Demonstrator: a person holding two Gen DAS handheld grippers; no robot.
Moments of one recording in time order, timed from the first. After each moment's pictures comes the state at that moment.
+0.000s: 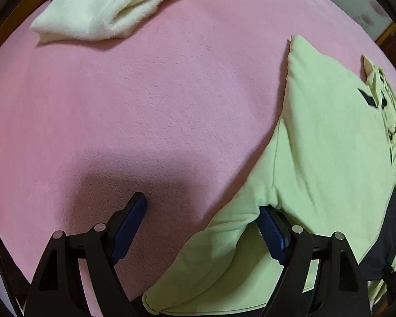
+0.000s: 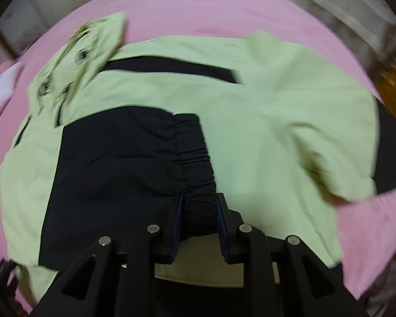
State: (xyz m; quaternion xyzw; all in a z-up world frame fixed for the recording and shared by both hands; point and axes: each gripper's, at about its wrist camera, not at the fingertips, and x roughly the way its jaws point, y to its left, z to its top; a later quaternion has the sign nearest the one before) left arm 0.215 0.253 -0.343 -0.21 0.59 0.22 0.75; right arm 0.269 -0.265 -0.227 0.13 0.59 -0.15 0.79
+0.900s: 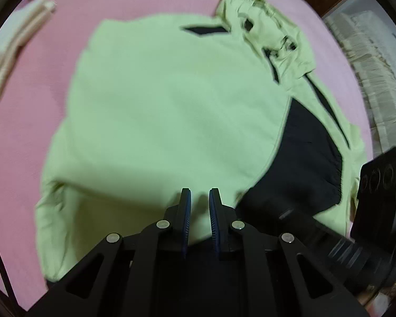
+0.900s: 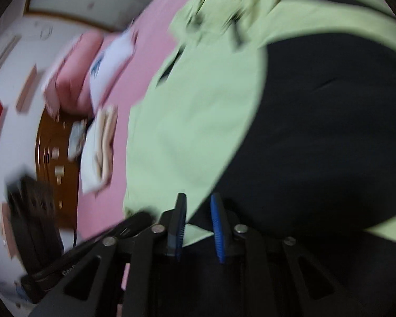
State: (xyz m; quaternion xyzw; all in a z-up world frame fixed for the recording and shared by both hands) left arm 0.263 0.091 -0.309 -0.16 0.63 -0.03 0.76; right arm 0.281 -0.128 -0.254 0.29 0.60 0.22 0.71
